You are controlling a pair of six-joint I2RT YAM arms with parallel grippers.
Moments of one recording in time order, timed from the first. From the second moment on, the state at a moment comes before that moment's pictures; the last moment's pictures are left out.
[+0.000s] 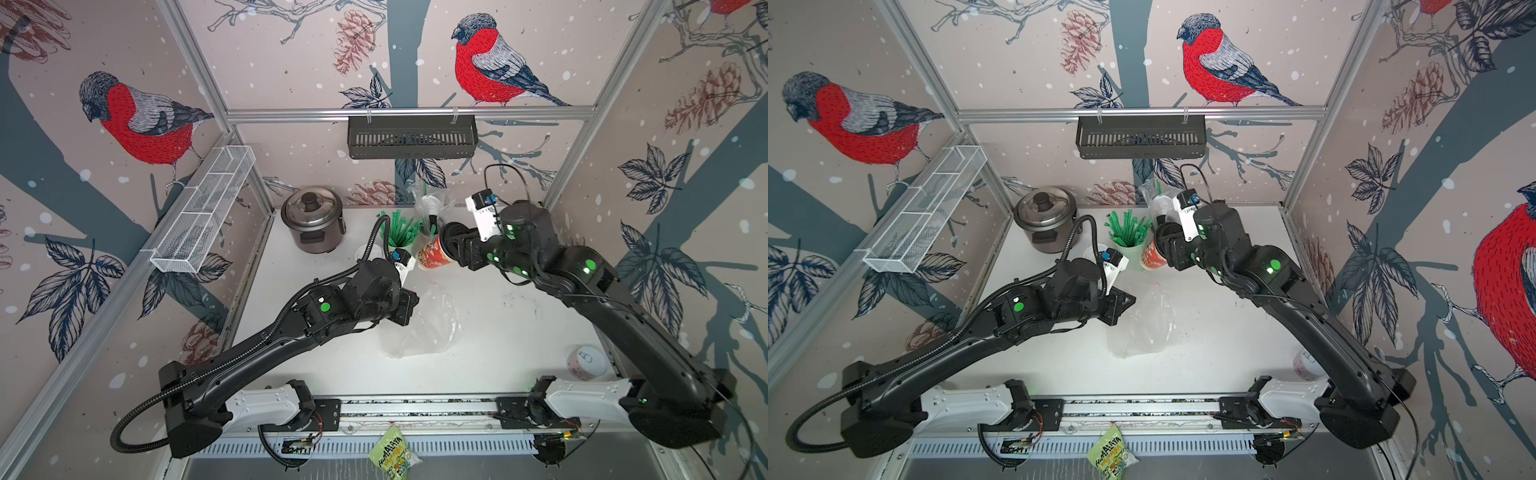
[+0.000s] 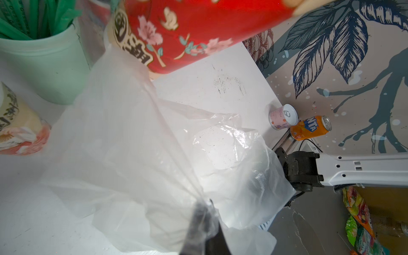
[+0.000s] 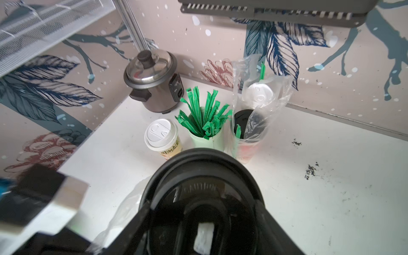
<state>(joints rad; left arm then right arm) -0.98 1.17 1.19 -0.69 0.08 -0.54 0.78 1.20 1.61 -0.87 0.11 0.24</state>
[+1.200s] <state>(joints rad) -0.83 1.29 1.21 -0.61 0.23 -0.51 0.91 0.97 1.47 -0.97 0.14 0.39</state>
